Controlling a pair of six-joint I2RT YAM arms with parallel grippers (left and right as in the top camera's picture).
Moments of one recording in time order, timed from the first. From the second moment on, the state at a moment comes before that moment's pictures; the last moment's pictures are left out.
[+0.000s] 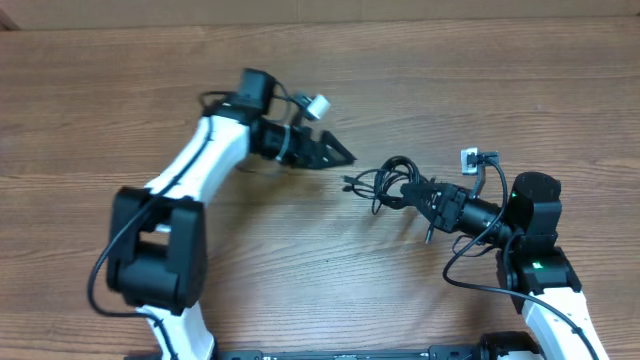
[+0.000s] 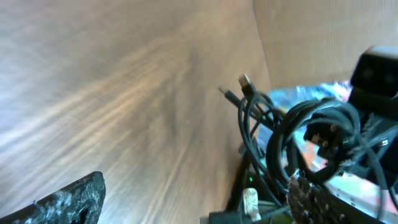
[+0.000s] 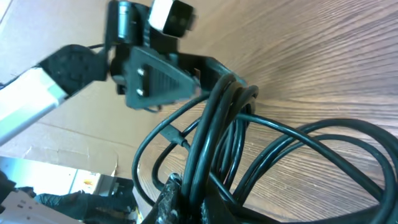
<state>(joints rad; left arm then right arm) -0.23 1.93 1.41 -0.73 1.08 0.01 0.05 0.96 0.49 0.02 -0.92 0.68</state>
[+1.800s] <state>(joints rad) -0.88 1.95 1.42 -0.75 0.09 -0.12 -0.22 0.97 0.66 -0.65 -0.19 0.75</state>
